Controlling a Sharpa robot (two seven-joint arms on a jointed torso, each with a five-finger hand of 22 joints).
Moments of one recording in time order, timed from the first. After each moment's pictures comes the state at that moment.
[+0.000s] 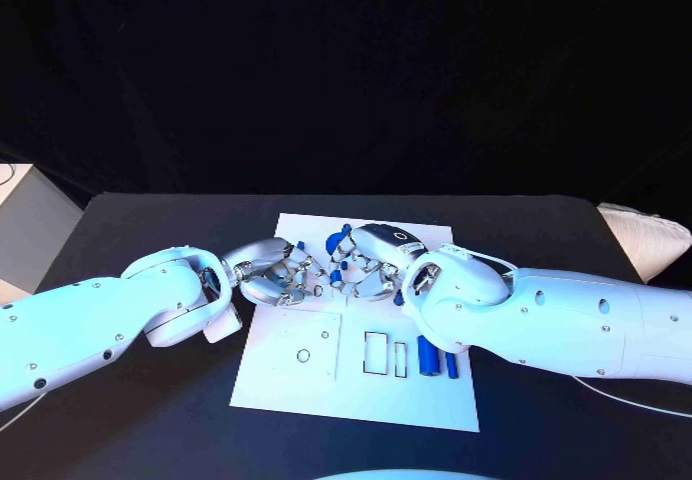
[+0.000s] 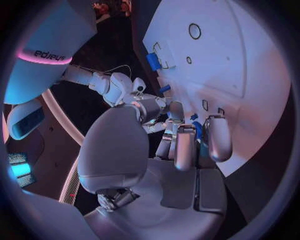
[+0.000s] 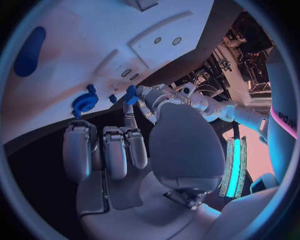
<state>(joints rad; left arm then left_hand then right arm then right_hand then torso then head) 1.19 -0.88 -0.04 1.58 -0.96 -0.01 0.13 1.30 -0.24 0.89 -0.04 0.20 0.80 0.10 0.23 0.17 1.03 0.01 1.00 0.61 1.47 -0.04 1.51 1.31 0.09 1.34 0.06 1.44 1.22 1.24 -0.68 -0.16 1.67 -1.49 -0.49 -0.29 1.29 -0.24 0.44 0.13 0.33 1.09 0.11 0.15 0.37 1.47 0.04 1.54 1.31 1.46 -0.03 1.57 1.31 0.05 1.47 0.08 1.40 1.31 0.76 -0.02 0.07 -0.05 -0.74</state>
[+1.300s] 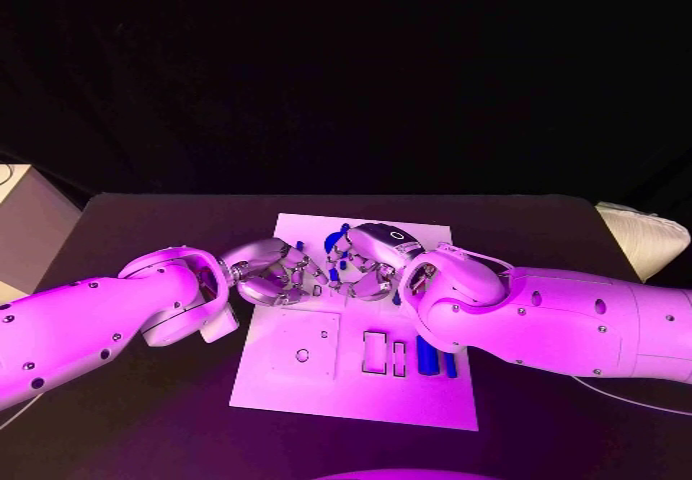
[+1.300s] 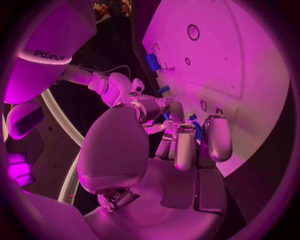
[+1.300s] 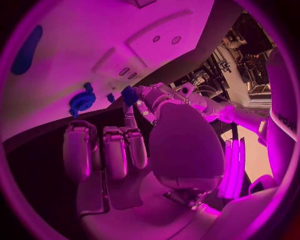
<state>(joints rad) 1.19 -0.88 -0.04 1.57 -0.96 0.00 0.12 1.31 -0.24 0.89 -0.04 0.20 0.80 0.10 0.23 0.17 1.03 0.01 1.01 0.61 1.47 -0.04 1.51 1.31 0.09 1.34 0.06 1.44 1.22 1.24 -0.68 -0.16 1.67 -1.51 -0.50 -0.29 1.29 -0.24 0.44 0.13 0.34 1.09 0.11 0.15 0.37 1.47 0.04 1.54 1.31 1.46 -0.03 1.57 1.31 0.05 1.47 0.08 1.41 1.31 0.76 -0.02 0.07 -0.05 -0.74</state>
